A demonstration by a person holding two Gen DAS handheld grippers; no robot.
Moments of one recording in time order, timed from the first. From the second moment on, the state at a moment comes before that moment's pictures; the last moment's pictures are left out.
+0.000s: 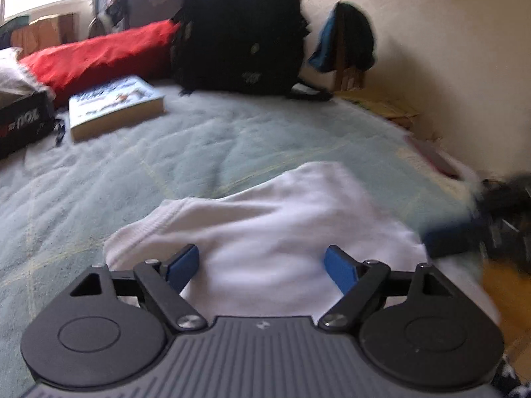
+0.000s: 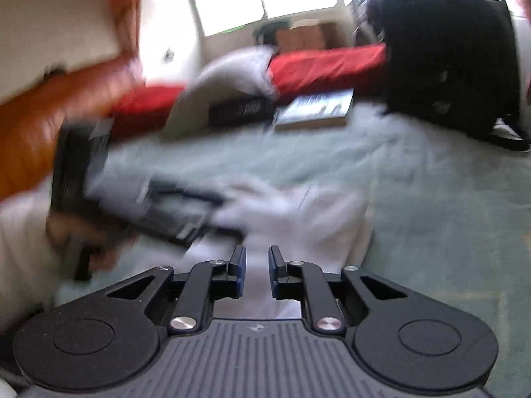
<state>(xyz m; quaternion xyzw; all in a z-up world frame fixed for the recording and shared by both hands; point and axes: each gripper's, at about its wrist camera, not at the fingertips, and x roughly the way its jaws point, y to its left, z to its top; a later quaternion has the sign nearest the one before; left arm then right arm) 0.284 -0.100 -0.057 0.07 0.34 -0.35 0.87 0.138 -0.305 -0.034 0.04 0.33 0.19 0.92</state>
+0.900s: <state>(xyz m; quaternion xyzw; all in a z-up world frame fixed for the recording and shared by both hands) 0.182 -0.032 -0.008 0.14 0.34 -0.19 0.91 0.087 -0.168 -0.024 -0.09 0.31 0.31 0.89</state>
